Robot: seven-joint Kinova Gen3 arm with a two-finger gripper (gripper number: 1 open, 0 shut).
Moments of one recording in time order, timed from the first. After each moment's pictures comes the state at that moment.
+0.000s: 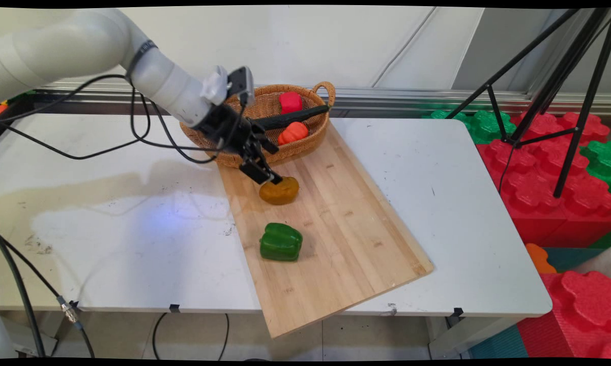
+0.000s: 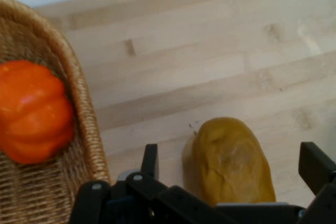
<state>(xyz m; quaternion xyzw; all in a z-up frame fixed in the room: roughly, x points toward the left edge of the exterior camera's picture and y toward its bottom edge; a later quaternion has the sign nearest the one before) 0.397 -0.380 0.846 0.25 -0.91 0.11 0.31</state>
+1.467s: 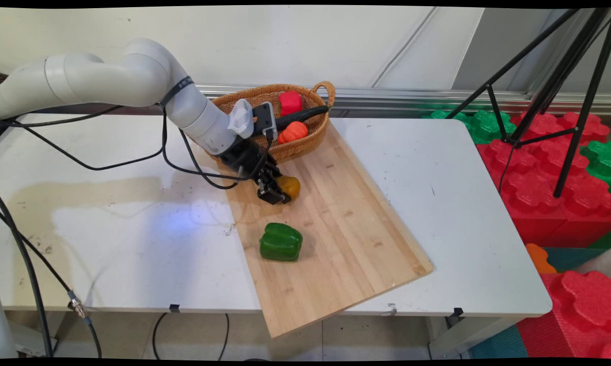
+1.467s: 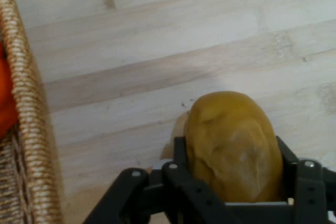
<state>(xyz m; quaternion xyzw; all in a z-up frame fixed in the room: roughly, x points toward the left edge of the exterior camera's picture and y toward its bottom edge) 0.362 -0.387 0.795 0.27 -0.92 0.10 0.27</state>
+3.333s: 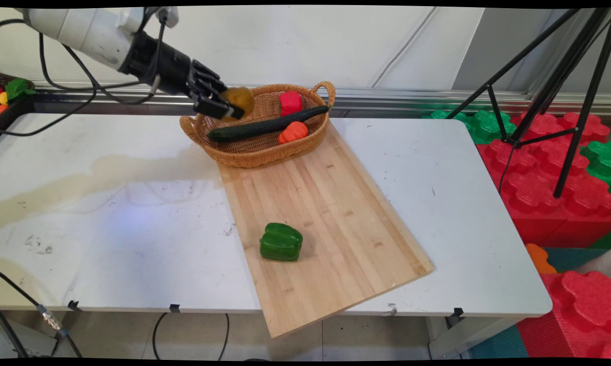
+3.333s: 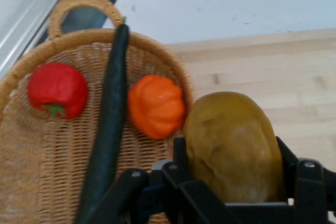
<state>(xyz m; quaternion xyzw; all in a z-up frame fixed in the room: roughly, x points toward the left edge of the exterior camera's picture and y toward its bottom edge) 0.498 -0.345 0.944 0.31 -0.86 0.18 0.37</state>
